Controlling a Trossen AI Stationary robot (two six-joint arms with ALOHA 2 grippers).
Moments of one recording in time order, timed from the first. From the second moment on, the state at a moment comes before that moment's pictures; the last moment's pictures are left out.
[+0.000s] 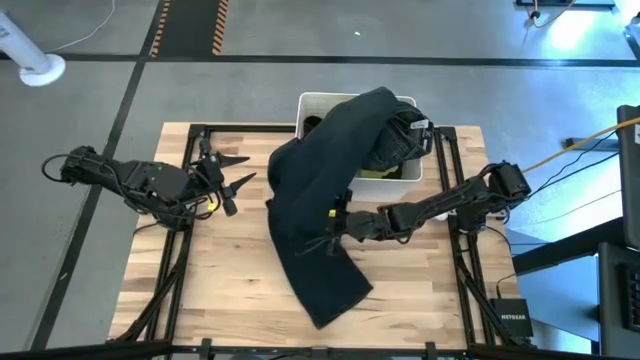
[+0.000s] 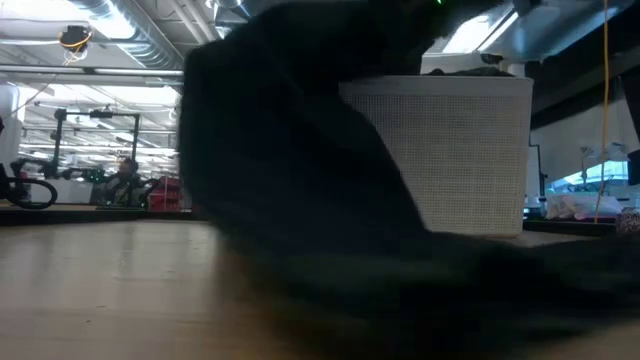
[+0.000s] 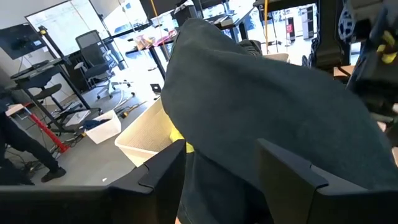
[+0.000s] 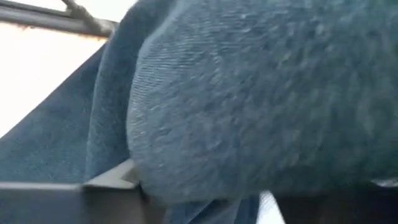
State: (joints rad) left arm -0.33 0.80 0.96 -0.41 -0.87 0.12; right arm 0.24 1.66 1.00 0.20 0.50 -0.05
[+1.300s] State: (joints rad) left arm -0.33 0.80 0.96 -0.41 -0.87 0.12; right arm -0.28 1.29 1.61 -0.06 1.02 -0.88
